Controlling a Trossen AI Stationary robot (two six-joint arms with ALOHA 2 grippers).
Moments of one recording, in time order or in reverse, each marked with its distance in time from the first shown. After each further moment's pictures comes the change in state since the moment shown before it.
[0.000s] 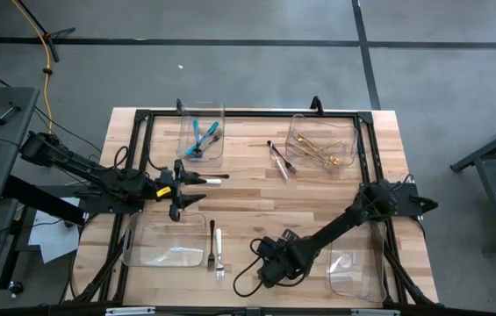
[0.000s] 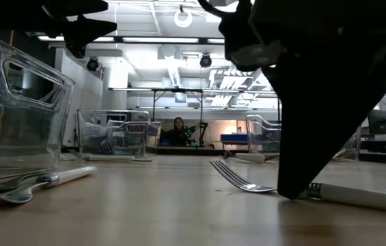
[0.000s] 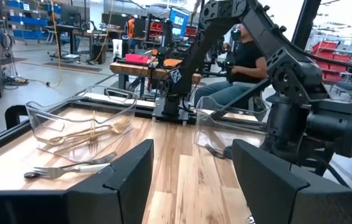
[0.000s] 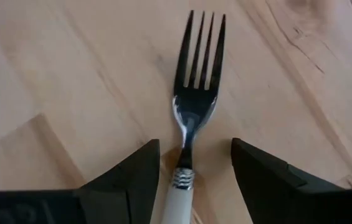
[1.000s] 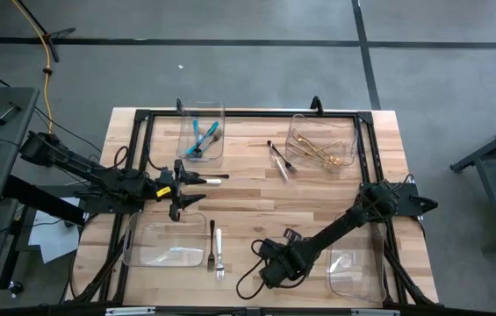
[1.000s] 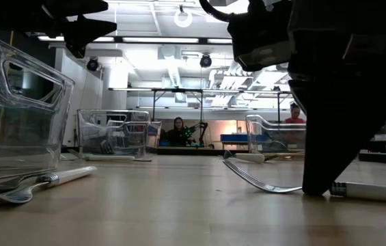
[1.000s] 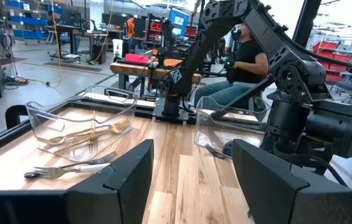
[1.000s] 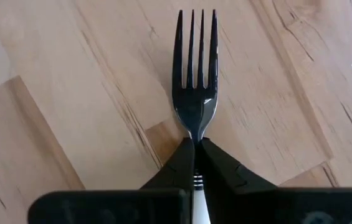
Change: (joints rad) left arm 0.000 0.000 0.000 0.000 0.000 0.000; right arm 0.020 0.029 0.002 -0.101 -0.035 -0.076
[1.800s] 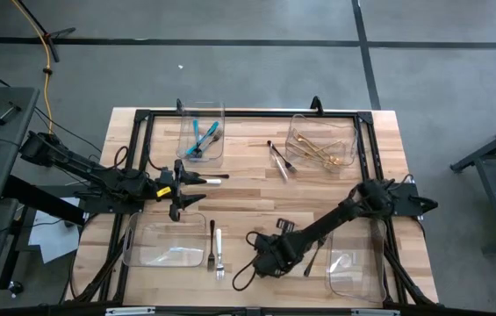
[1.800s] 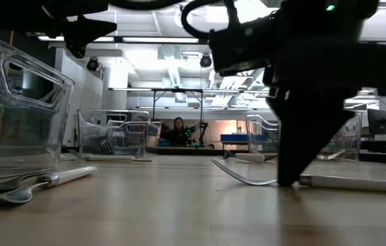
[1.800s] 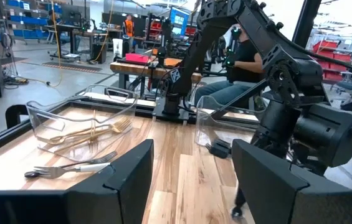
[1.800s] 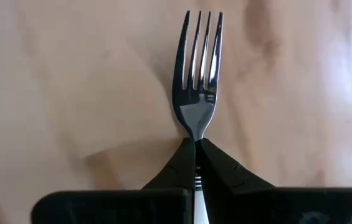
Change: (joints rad) left arm 0.000 0.000 0.000 -0.003 0.000 0.000; right arm -0.102 0.007 0.049 -0.097 0.091 -0.262
